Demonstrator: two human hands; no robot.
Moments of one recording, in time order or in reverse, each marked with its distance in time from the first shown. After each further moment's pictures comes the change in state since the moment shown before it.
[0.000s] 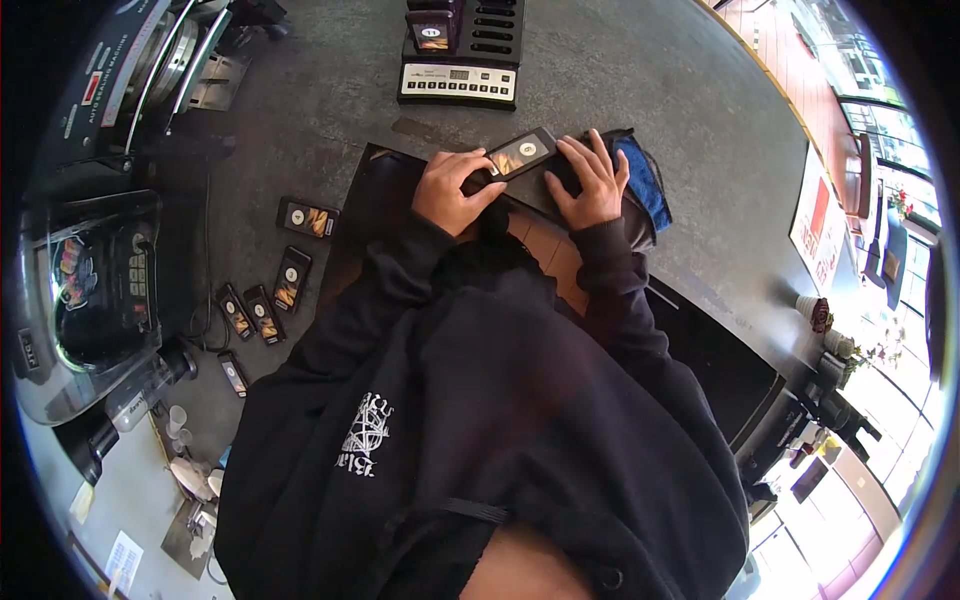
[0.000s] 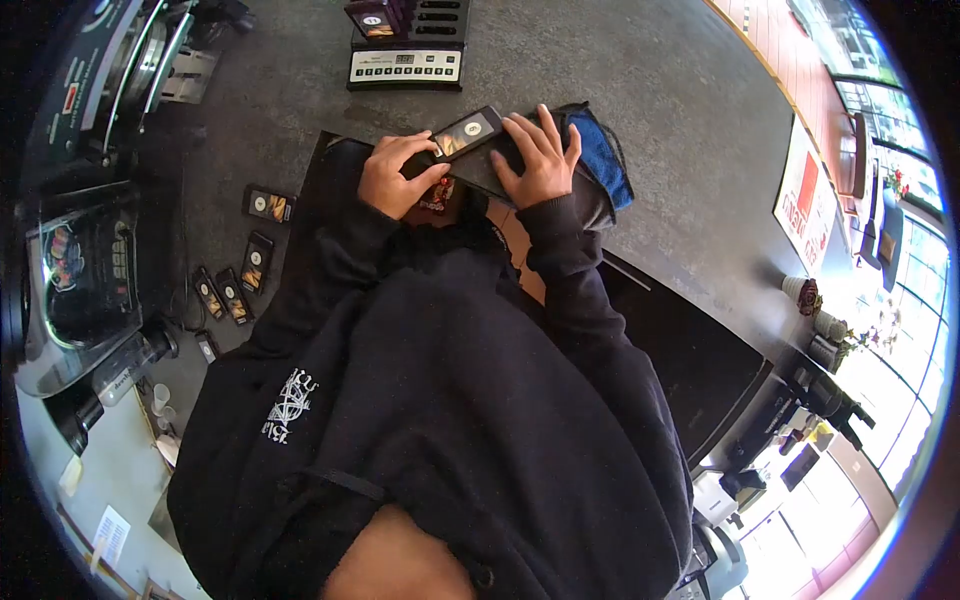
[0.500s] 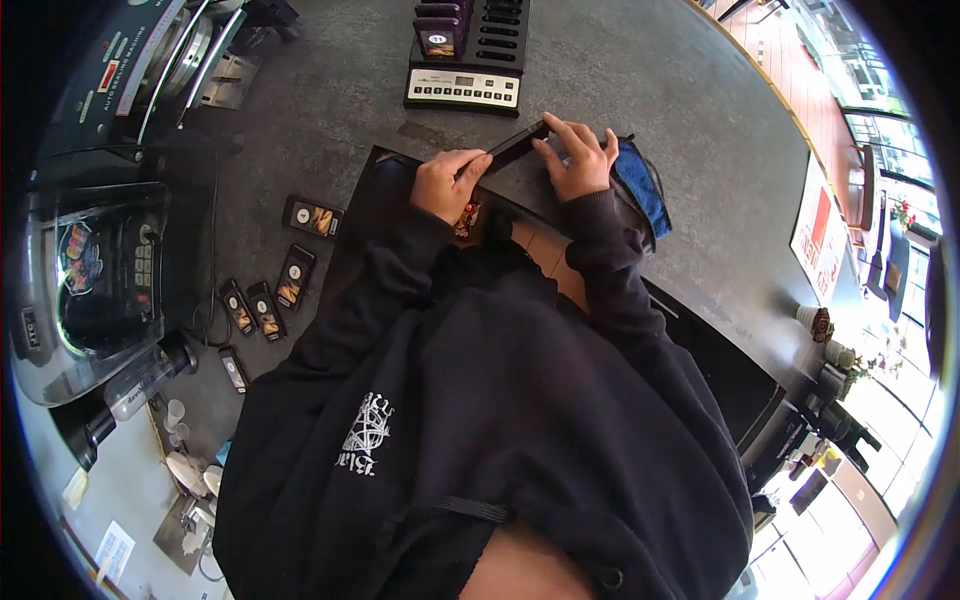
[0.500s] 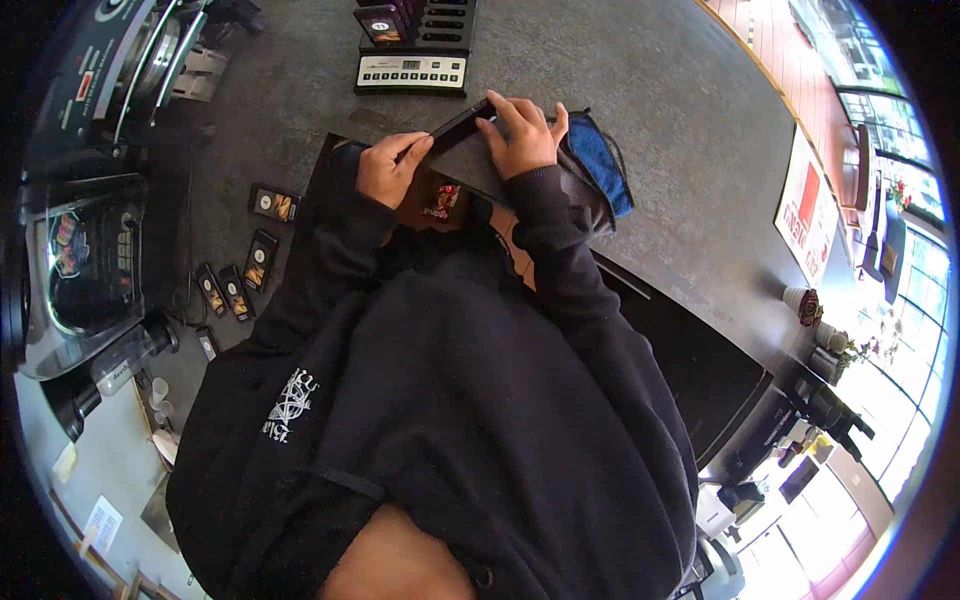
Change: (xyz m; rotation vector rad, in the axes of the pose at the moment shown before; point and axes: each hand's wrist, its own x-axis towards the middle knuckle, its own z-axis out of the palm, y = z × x) left_hand 0.011 0.001 -0.004 -0.132 0.067 -0.211; right_hand 0.037 -0.005 0.018 0.049 -0.048 0.061
